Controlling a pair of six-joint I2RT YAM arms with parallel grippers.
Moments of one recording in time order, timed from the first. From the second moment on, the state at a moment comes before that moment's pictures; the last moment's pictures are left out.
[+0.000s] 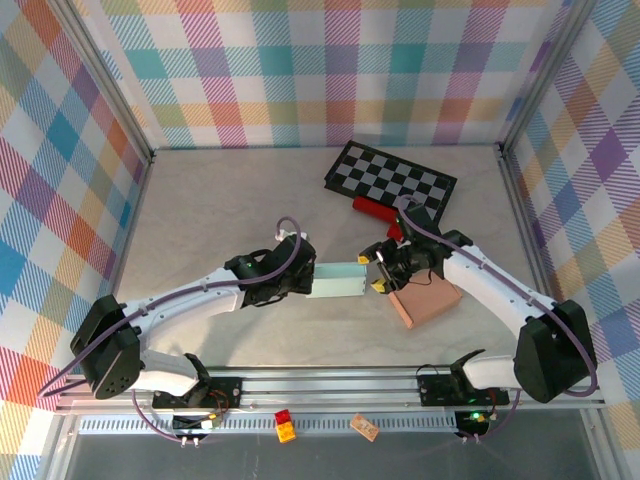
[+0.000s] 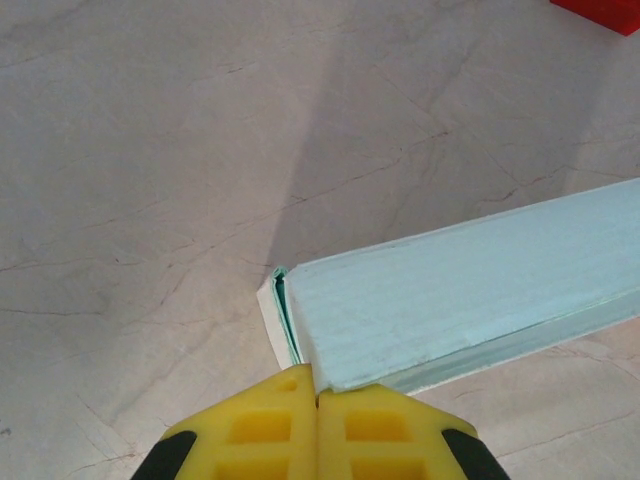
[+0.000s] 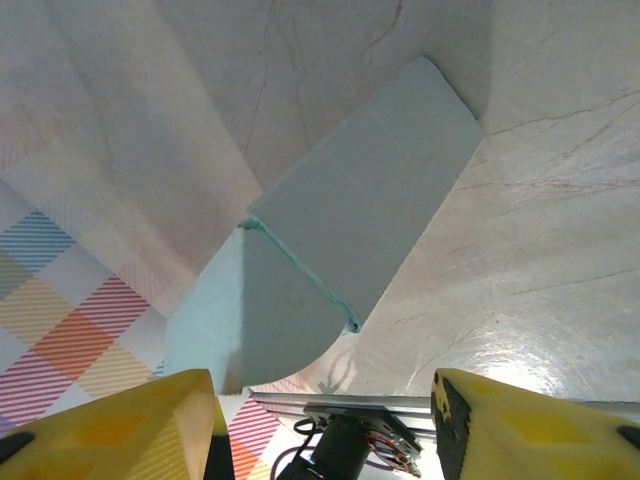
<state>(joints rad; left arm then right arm) -0.88 1.35 0.93 -0.54 -0.22 -0.66 0.49 1.32 0.93 -0.66 -0.48 1.43</state>
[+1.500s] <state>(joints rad) -0.64 1.42 1.08 -0.74 0.31 -0.90 0.49 1.36 0.88 -0.65 -0.51 1.35</state>
